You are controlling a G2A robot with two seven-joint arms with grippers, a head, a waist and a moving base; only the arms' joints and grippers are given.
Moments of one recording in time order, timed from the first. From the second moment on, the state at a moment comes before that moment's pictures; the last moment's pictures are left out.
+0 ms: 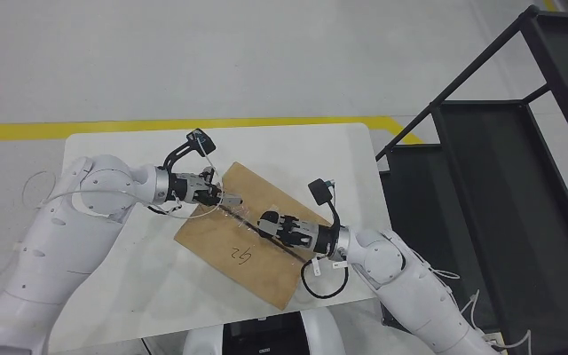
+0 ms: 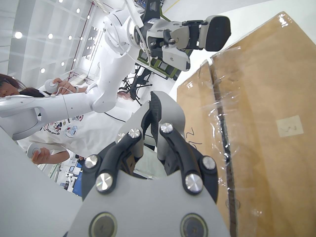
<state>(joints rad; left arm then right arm) 0.83 -0.95 -0.95 -1.55 0.16 -0.42 -1.14 -1.46 -1.11 1.11 -1.79 -0.06 -0.54 0.57</state>
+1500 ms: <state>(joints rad) 0.79 -0.97 -0.88 -1.56 0.27 -0.35 -1.14 -1.47 -1.10 1.11 -1.79 -0.08 -0.55 0.56</state>
